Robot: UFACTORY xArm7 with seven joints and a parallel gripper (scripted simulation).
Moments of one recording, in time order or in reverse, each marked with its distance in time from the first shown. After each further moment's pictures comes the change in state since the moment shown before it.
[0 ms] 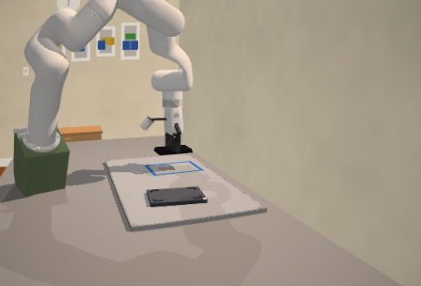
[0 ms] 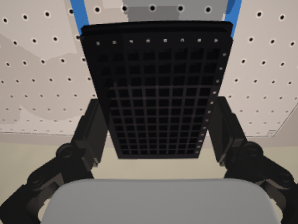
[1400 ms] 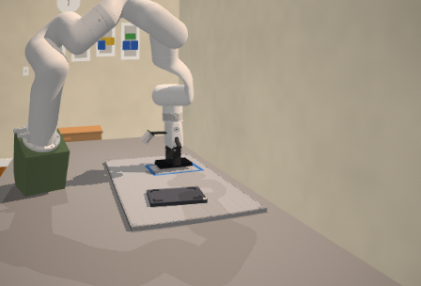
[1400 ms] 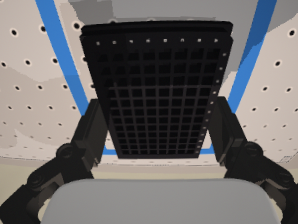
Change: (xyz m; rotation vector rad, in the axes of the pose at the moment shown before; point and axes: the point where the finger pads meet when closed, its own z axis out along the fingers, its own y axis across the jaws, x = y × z) arm 0.000 0.000 0.051 0.000 -0.001 0.000
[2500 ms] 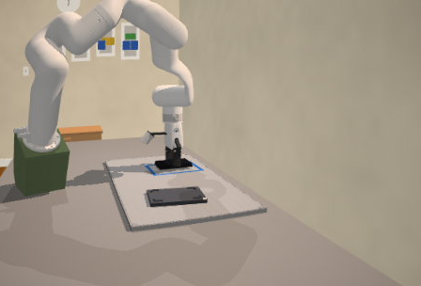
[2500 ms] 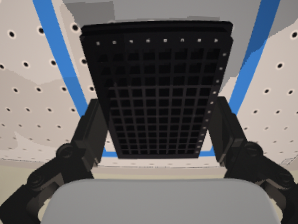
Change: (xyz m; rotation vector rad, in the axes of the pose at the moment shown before) arm 0.000 0.000 0.003 0.000 0.000 0.000
